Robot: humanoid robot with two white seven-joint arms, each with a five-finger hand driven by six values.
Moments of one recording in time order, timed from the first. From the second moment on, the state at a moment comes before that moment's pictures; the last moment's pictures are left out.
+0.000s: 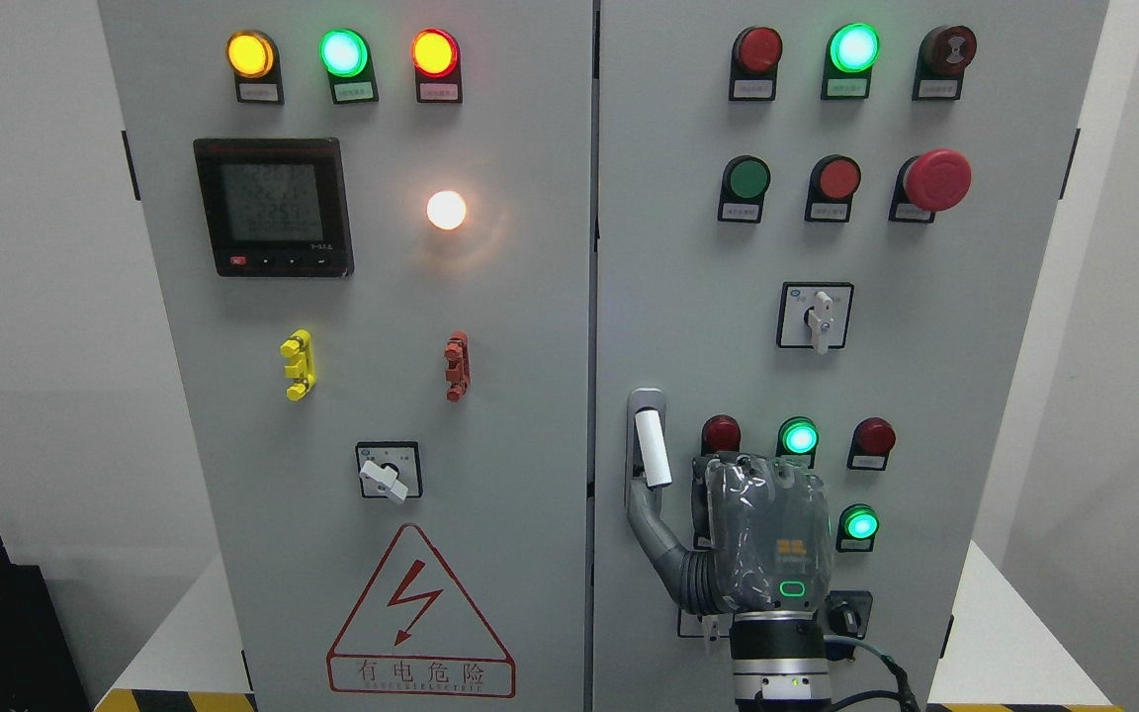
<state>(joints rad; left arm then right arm) 0.00 -0.09 0.01 0.00 0.00 -0.09 0.00 -0.48 0.15 0.26 -1.67 1.33 0.21 -0.25</state>
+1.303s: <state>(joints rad) 0.00 -0.09 0.00 0.00 0.00 -0.09 0.00 -0.49 0.15 0.25 -1.67 1.34 0.22 -0.25</state>
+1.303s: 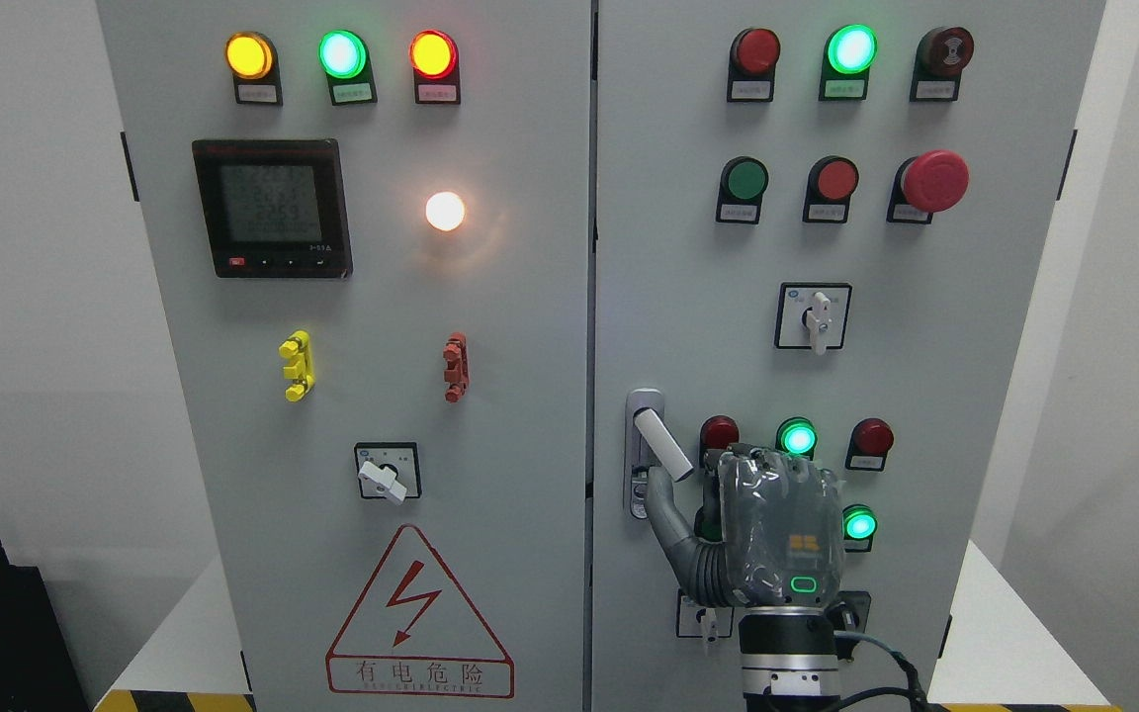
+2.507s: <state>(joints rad) 0.00 -0.09 0.00 0.00 0.00 -0.09 0.00 -0.49 0.15 0.24 -1.67 1.34 0.22 -0.25</state>
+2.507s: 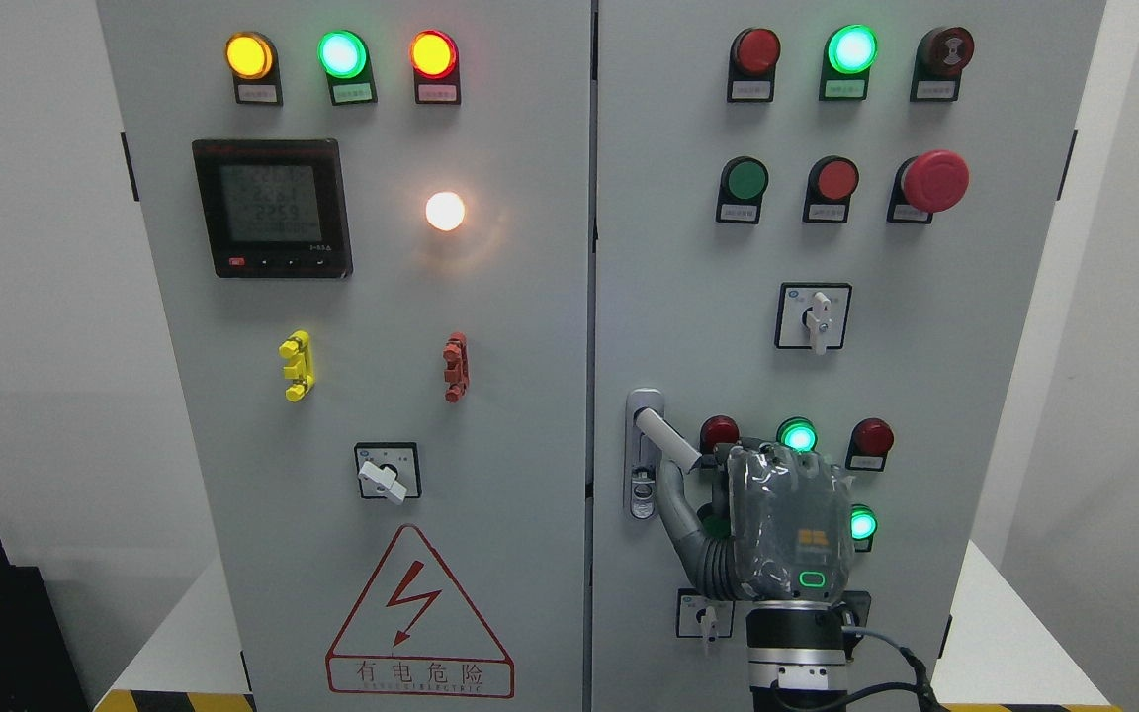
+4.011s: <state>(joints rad) 0.00 -0.09 0.00 0.00 0.00 -0.09 0.00 -0.51 0.14 0.21 -1.68 1.35 0.22 -0.25</state>
